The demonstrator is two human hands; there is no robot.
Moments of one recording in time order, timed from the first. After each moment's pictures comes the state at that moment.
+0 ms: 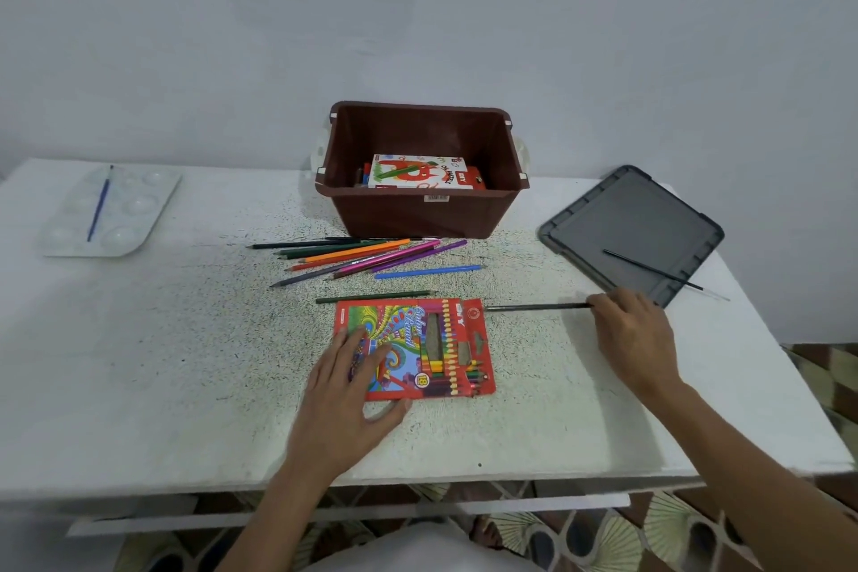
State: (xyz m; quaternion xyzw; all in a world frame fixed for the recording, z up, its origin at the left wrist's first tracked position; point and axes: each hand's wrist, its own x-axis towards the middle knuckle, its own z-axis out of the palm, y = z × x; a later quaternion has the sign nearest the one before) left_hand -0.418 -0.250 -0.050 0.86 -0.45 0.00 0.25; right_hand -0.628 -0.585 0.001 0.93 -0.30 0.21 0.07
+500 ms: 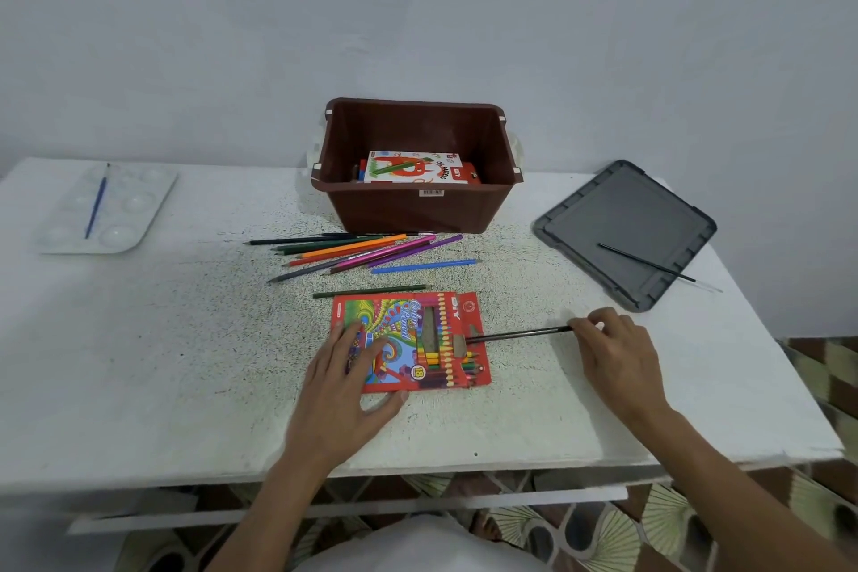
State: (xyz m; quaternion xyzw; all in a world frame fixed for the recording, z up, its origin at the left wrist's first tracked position) left_hand -0.420 -0.250 -0.048 0.86 -0.45 0.00 0.26; right_hand -0.647 -0.550 -0.011 0.94 -0.26 0.22 0.04
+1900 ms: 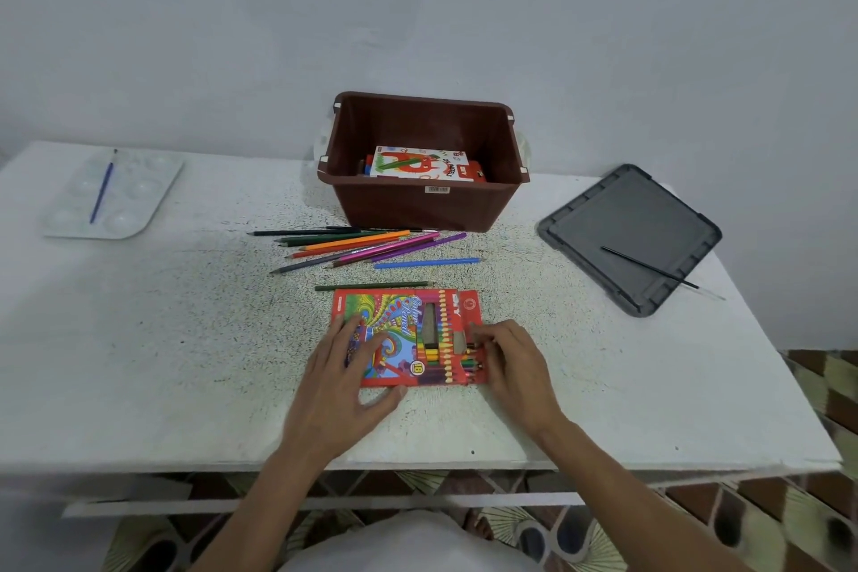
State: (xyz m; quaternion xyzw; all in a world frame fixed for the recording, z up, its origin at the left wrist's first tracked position) left_hand -0.418 -0.250 -0.051 0.86 -0.45 -0.01 0.26; right_hand -0.577 -0.464 -0.035 0.91 -0.20 0.24 -0.29
